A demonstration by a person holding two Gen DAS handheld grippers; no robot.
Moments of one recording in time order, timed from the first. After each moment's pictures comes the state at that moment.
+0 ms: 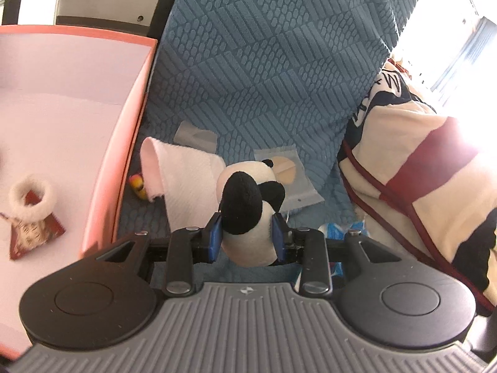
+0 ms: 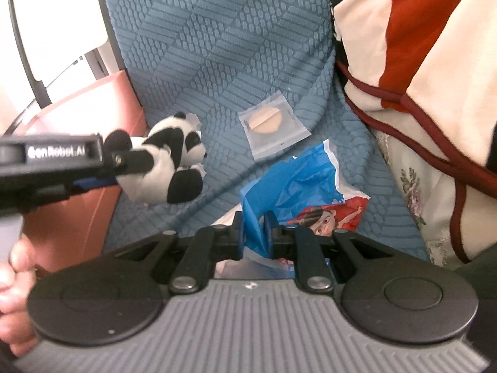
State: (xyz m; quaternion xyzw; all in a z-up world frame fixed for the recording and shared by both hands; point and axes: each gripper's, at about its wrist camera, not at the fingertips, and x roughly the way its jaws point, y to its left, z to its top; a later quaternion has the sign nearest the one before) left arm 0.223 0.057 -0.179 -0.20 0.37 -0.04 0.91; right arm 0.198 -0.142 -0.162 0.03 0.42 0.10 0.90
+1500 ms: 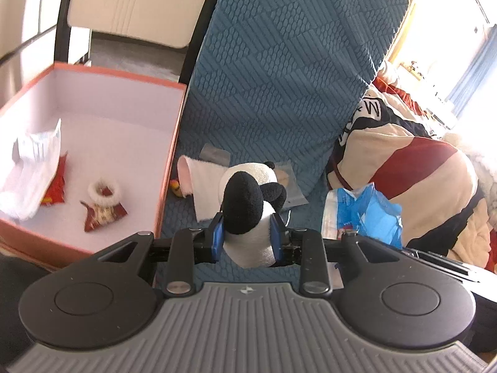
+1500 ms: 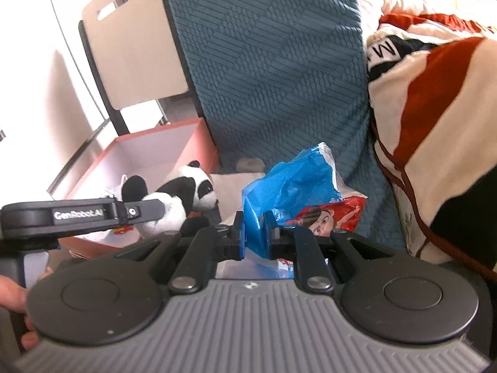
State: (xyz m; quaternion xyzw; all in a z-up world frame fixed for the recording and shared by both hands) left arm 0.130 0.056 -0.075 -0.19 0.36 0.01 0.91; right arm 0.146 -0.159 -0.058 0.04 0.38 0.20 0.90
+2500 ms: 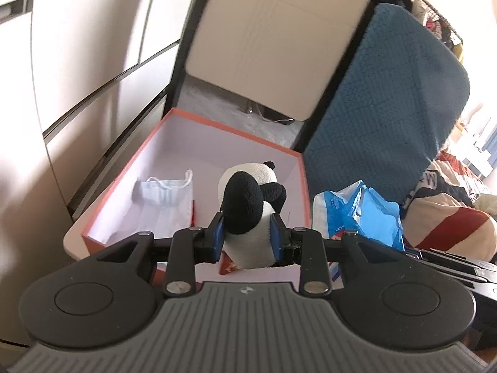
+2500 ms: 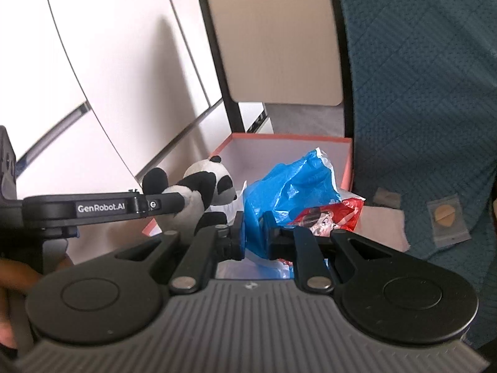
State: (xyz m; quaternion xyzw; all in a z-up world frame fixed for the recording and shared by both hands) left arm 0.053 0.235 -0.024 -0.22 0.32 0.11 0.91; right arm 0.134 0.013 -0.004 0.00 0.36 0.35 0.86
